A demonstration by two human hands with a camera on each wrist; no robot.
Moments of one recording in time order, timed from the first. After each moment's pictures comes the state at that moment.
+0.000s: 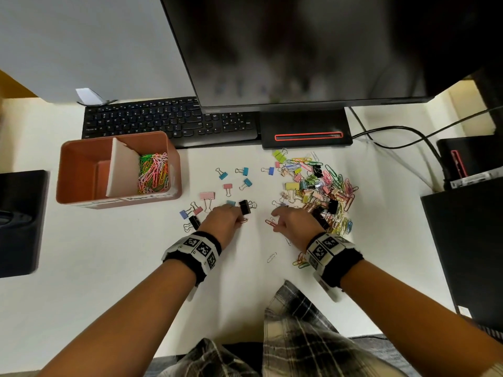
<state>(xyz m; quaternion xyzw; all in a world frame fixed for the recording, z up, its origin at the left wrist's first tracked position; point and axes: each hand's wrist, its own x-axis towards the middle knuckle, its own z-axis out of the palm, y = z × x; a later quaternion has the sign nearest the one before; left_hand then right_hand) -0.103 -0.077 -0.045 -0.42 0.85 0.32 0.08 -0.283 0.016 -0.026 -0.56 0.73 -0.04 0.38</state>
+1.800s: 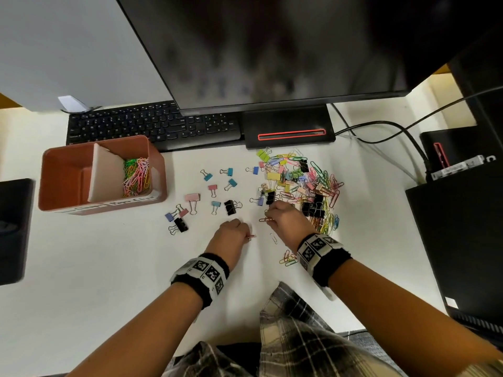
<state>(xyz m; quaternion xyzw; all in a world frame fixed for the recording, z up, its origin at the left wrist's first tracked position) -0.126 -0.023 -0.058 -0.38 0.87 0.30 0.05 -0.297 0.031 -0.038 -0.61 0.73 -0.07 0.30</state>
